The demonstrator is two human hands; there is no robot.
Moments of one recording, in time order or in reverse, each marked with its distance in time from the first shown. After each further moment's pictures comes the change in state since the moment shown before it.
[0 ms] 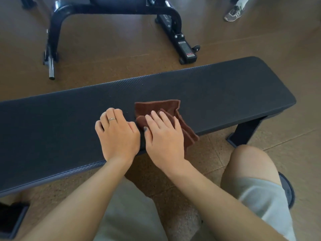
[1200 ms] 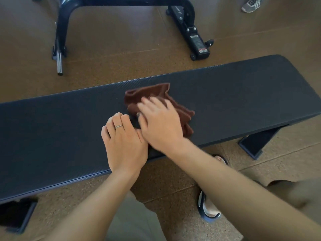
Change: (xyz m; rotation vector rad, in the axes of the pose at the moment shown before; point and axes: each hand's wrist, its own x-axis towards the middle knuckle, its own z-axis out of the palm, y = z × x) left_hand -0.002 -0.001 0.003 0.024 -0.001 0.030; right_hand 0.080 -0.007 0.021 0.033 0.003 -0.198
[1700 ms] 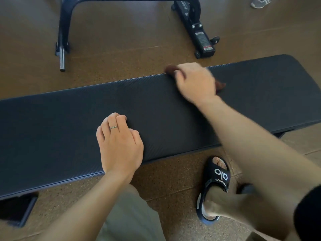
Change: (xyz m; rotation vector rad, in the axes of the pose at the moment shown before) left_hand 0.004 0.004 -0.002 -0.039 0.012 -0.025; right_hand 0.091 0.127 -0.030 -0.086 0.083 0.129
